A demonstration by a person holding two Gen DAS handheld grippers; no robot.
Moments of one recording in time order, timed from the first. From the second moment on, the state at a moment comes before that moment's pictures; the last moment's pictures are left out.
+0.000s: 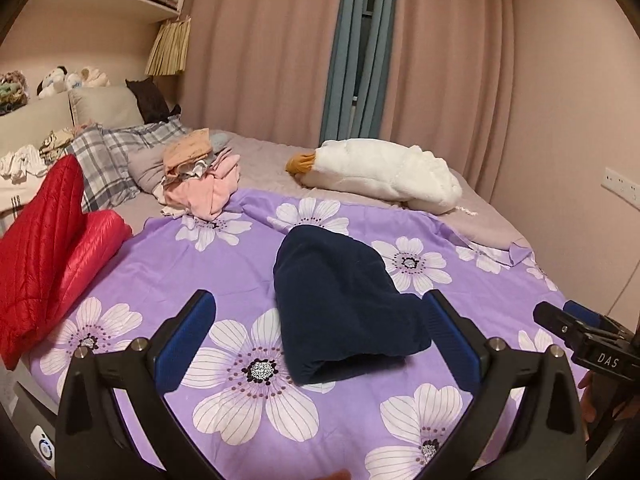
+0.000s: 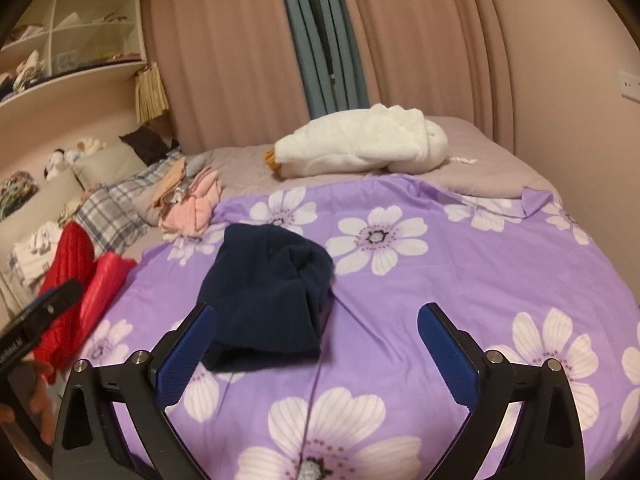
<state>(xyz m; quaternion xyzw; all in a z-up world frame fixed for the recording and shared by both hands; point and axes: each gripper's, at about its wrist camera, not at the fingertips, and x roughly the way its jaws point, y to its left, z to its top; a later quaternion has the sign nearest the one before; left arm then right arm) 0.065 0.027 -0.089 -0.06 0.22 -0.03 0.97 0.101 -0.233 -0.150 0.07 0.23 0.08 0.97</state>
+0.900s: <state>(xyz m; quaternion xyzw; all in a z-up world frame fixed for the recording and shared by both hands) 0.053 0.024 -0.086 -0.07 0.22 -0.04 0.97 0.094 -0.218 -0.157 0.04 0.24 0.07 0.97</state>
